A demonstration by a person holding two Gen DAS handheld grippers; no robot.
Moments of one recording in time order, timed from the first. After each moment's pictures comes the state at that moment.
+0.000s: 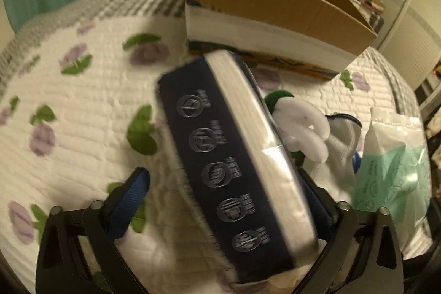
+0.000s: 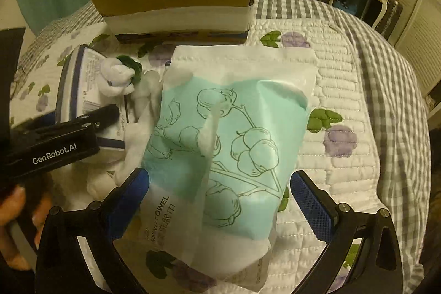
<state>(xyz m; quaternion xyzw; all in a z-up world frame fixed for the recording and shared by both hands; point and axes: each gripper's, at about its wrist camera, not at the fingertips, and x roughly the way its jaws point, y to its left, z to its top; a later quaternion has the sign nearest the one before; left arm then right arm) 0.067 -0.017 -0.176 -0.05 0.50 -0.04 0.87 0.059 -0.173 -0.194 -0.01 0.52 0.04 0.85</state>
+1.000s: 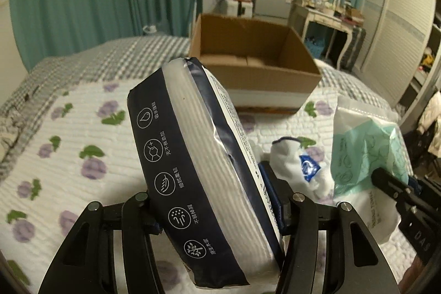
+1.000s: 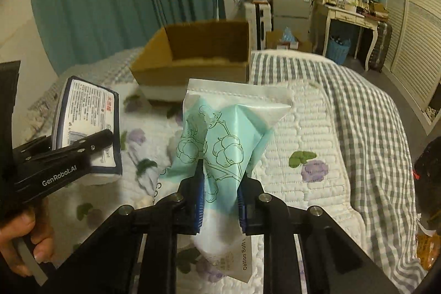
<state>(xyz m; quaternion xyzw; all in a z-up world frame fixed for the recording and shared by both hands) 0.009 -0.013 -0.076 0.00 0.40 -0.05 0.92 0.001 -0.173 -0.107 0.02 0.39 0.06 0.92</state>
